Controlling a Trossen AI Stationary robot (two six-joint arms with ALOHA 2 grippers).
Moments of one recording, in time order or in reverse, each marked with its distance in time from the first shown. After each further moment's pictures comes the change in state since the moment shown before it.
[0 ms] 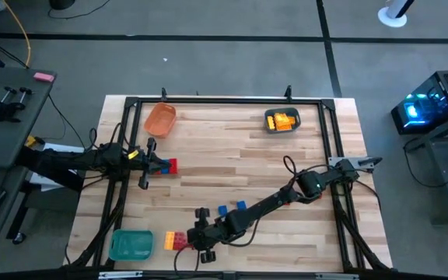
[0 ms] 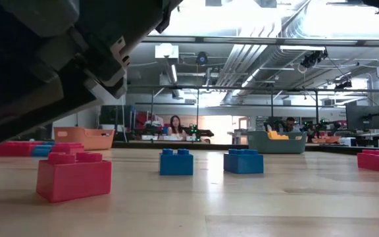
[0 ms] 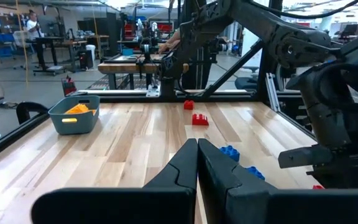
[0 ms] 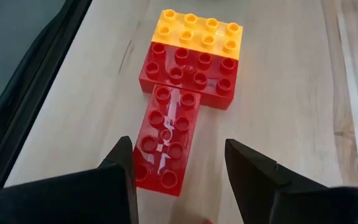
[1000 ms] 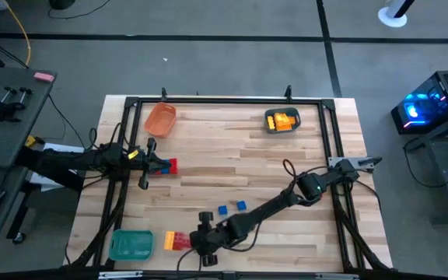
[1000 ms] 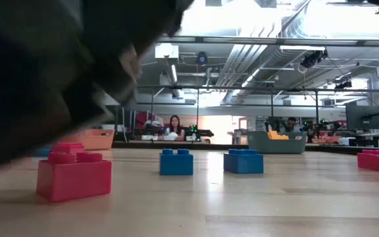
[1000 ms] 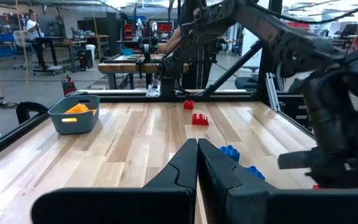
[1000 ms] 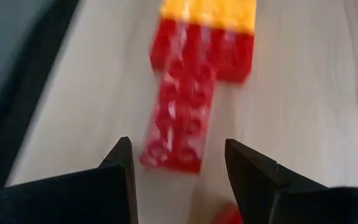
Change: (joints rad) left arm 0.000 0.000 0.000 -0.001 0.000 0.000; right arm 0.027 0.002 -0.022 -0.007 0.034 0.096
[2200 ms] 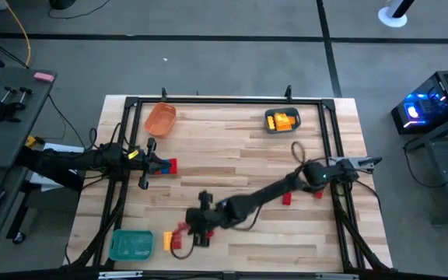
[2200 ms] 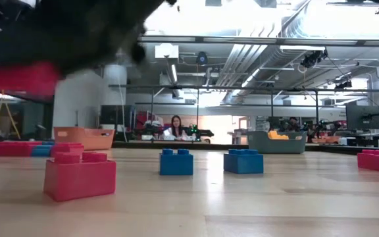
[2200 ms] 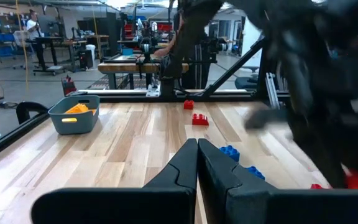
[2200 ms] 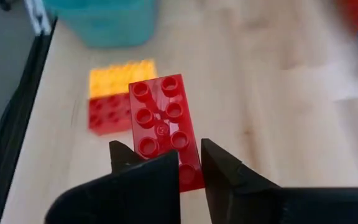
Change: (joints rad) left arm 0.000 0.000 0.000 0.000 0.000 0.000; right arm -0.111 -0.163 -0.031 -0.064 0.012 0.055
